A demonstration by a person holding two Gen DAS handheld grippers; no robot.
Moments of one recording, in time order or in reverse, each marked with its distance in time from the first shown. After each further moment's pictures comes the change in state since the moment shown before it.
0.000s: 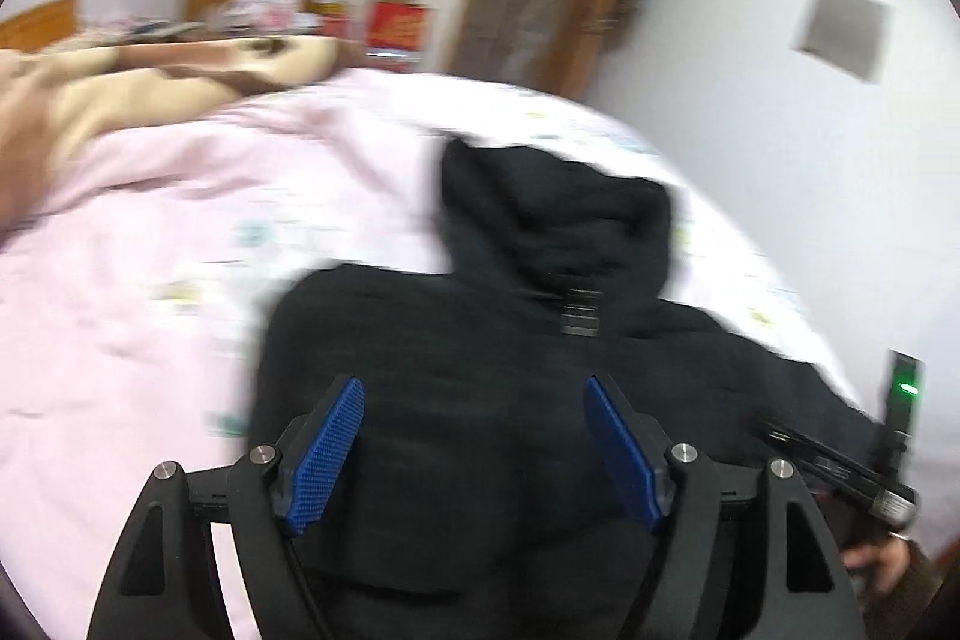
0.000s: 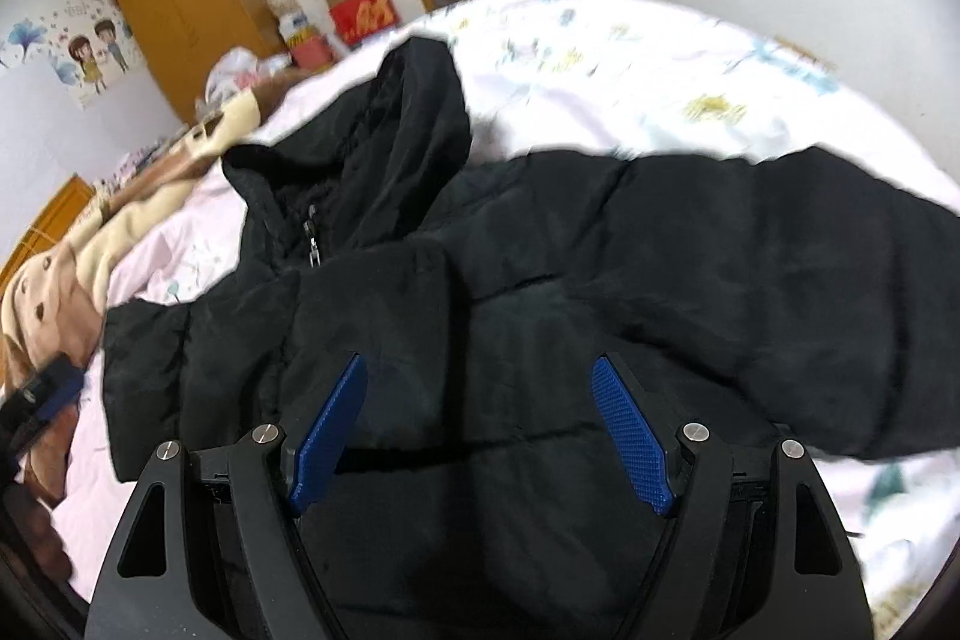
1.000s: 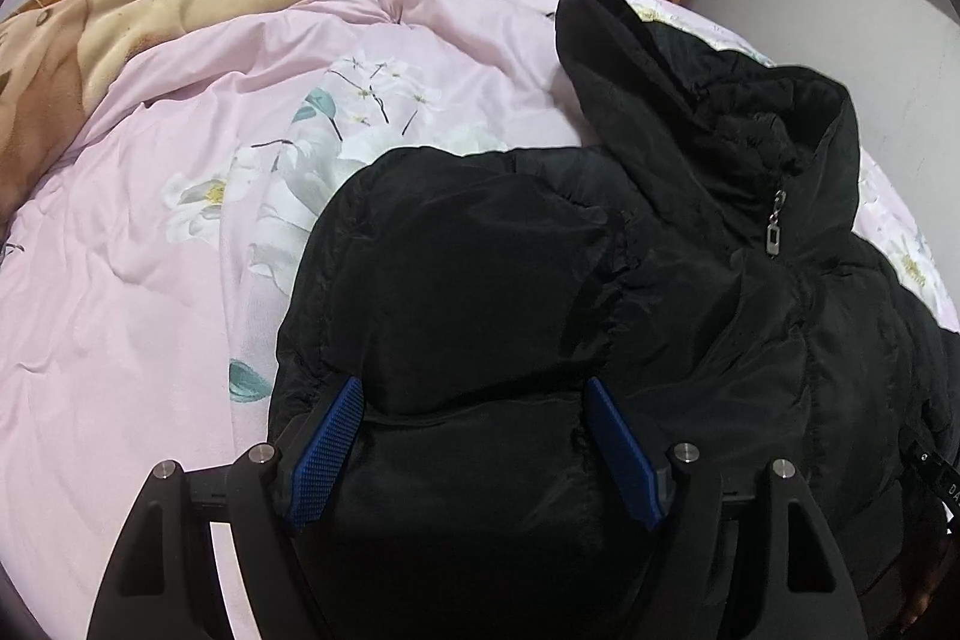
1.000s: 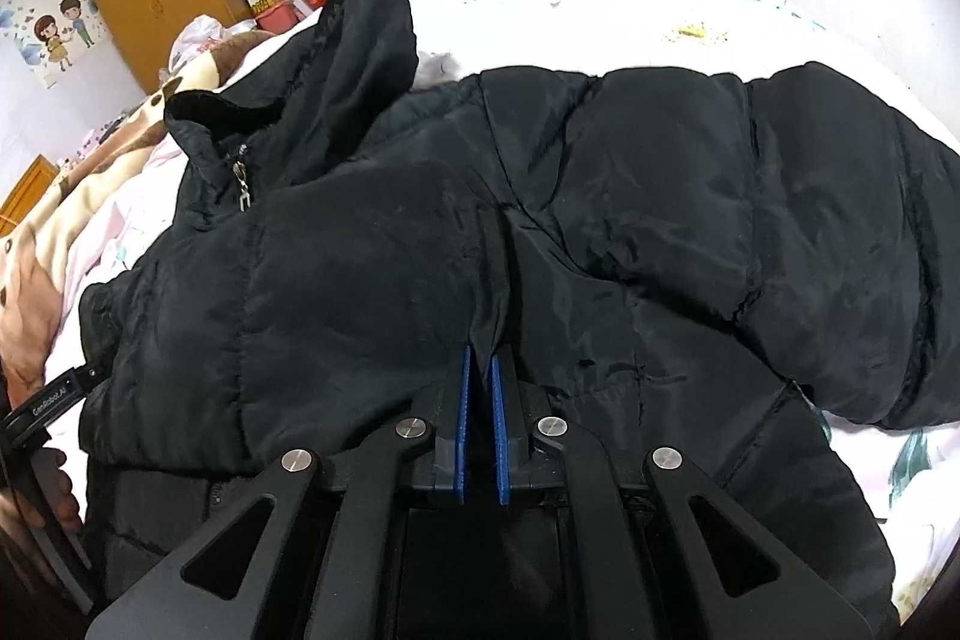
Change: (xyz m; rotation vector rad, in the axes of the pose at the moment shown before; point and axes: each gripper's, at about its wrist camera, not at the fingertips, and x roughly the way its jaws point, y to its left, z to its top) left arm 0.102 0.025 -0.030 -0.012 0.210 0.213; right arm 0.023 -0.022 -0.018 0.007 0.071 -0.117
